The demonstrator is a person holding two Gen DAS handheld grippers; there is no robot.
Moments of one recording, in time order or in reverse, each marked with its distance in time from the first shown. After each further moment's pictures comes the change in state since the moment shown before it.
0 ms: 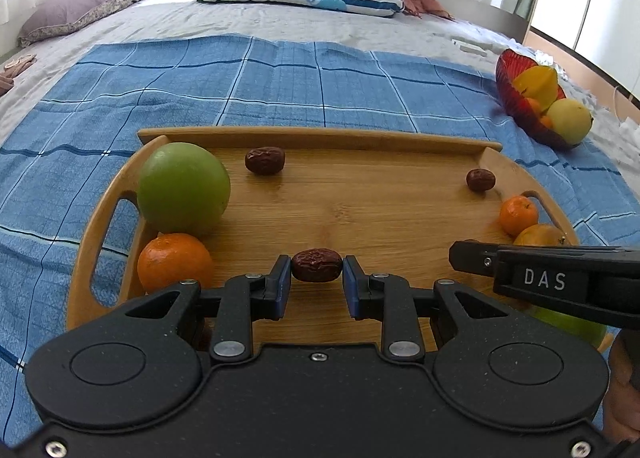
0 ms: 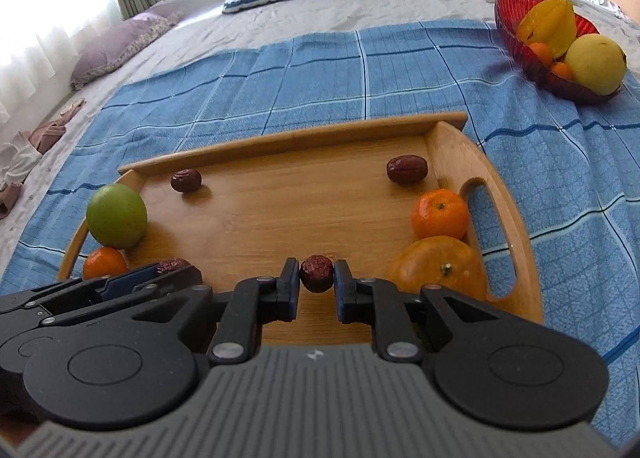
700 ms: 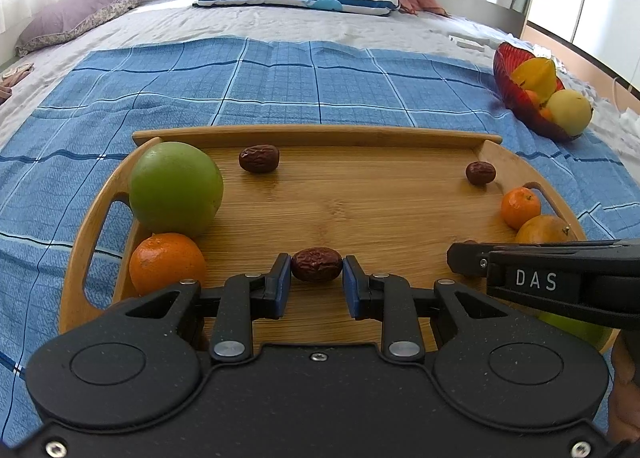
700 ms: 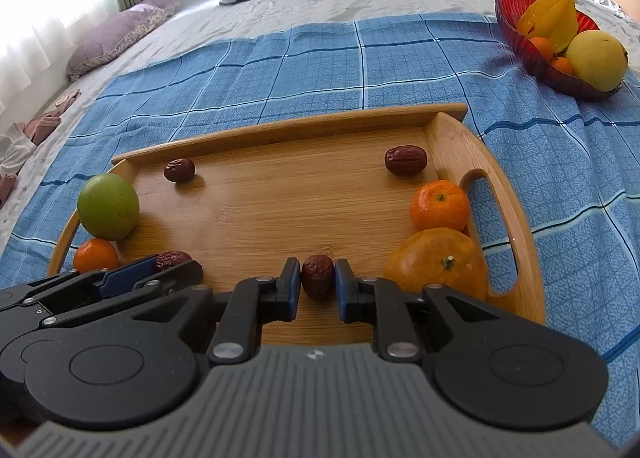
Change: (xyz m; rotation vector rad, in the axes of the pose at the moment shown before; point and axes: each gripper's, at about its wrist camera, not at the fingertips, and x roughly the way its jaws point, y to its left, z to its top) left arm 0.004 -0.005 -0.004 0.025 -0.008 0.010; right arm 0.005 0.000 -0.002 -0.013 0.020 -0.014
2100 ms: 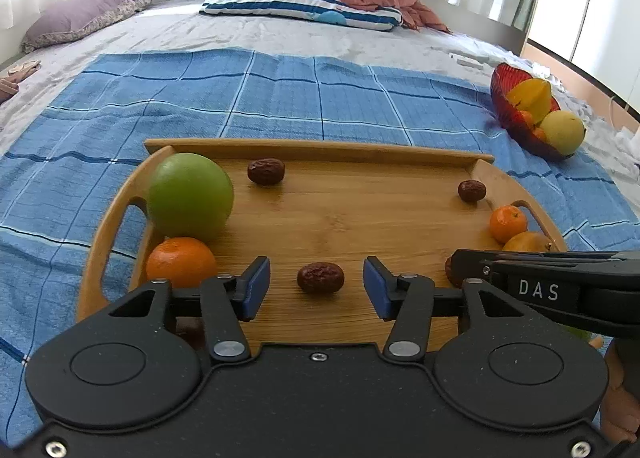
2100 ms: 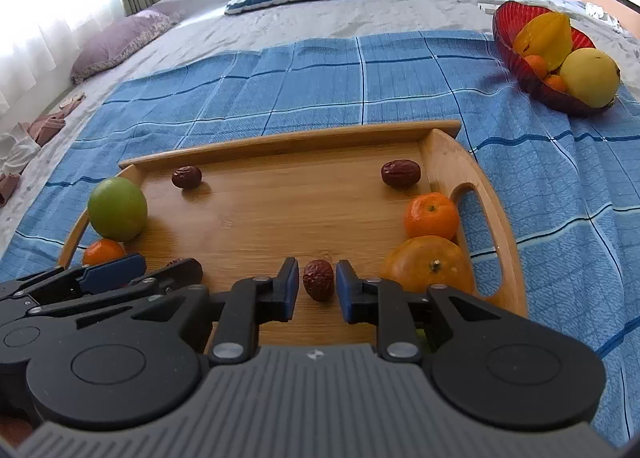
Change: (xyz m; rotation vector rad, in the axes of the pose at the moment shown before) left arm -0.022 0.005 0.001 -0.035 -0.037 -0.012; right arm -0.017 0.001 -0.002 -0.024 -0.041 -0.004
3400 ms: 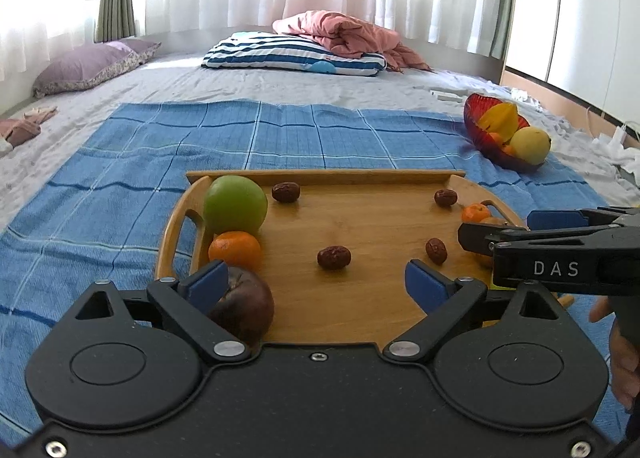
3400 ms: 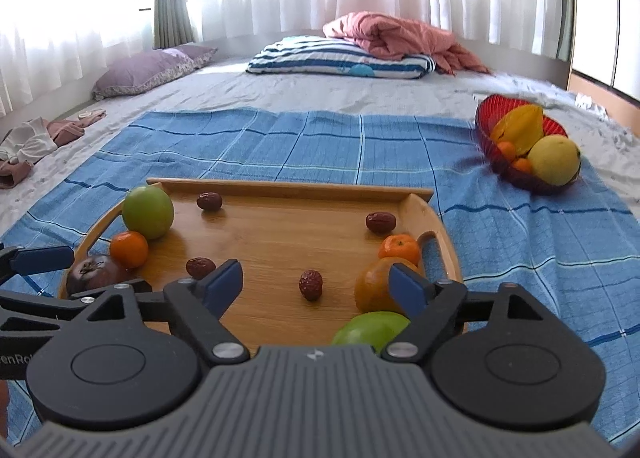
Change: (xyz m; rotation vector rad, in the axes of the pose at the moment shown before) left arm -0.088 0.011 -0.040 0.053 -0.154 -0.013; right arm -0.068 0.014 -0.038 -0.158 -0.241 -0.055
